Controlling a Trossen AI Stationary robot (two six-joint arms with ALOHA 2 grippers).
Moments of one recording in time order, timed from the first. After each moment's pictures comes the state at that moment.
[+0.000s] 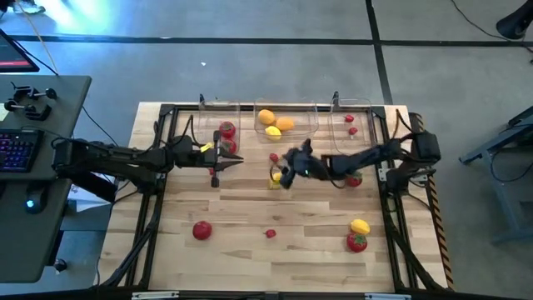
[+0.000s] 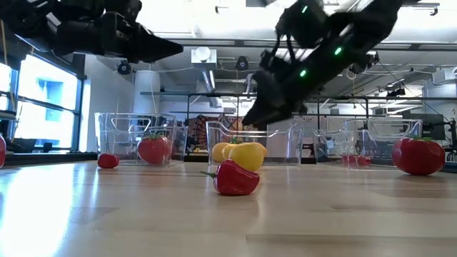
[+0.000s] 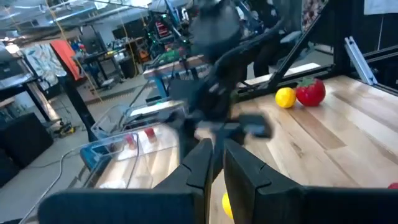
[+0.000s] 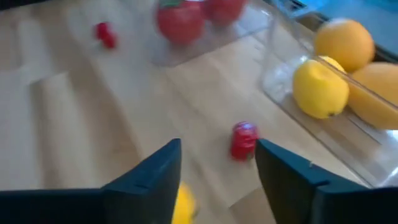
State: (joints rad) left arm 0.18 1.05 0.35 0.64 0.14 0.31; right arm -0.03 1.68 0.80 0.26 0.41 0.31
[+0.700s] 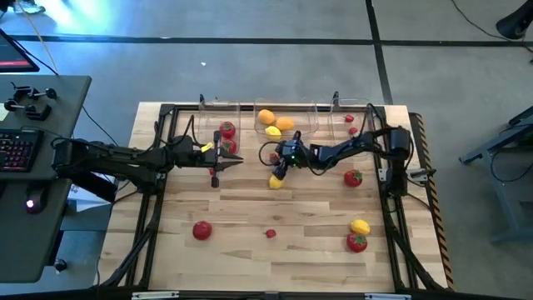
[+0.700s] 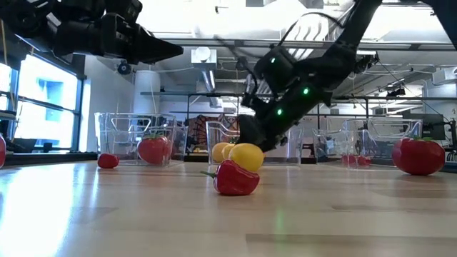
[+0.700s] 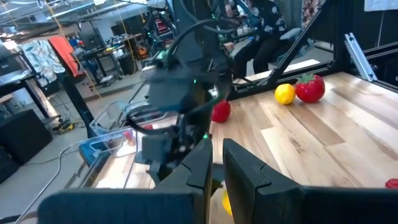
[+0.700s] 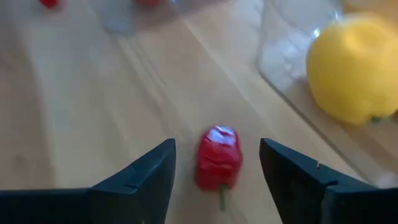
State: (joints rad) left arm 0.18 1.05 0.35 0.63 0.14 0.31; right arm -0.20 1.93 0.89 0.35 0.21 0.20
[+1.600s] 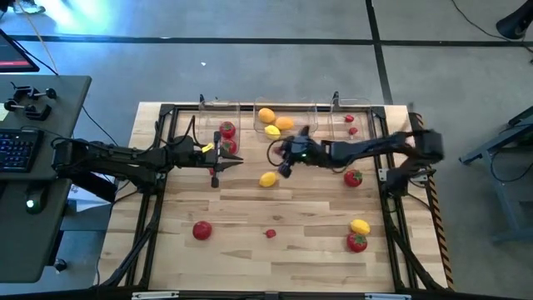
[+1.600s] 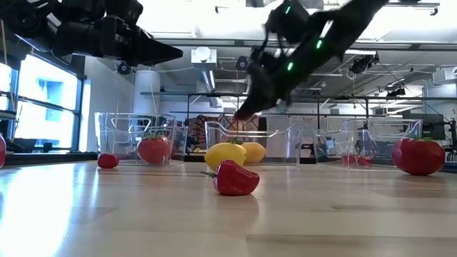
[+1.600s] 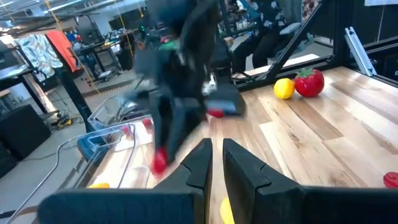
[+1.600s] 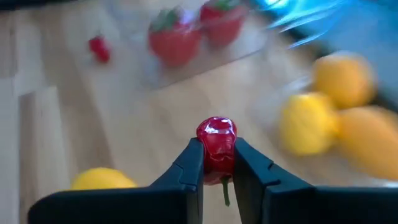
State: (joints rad) left arm 0.18 1.05 0.35 0.60 0.14 0.31; right arm -0.13 1.63 0.91 0.11 0.31 0.16
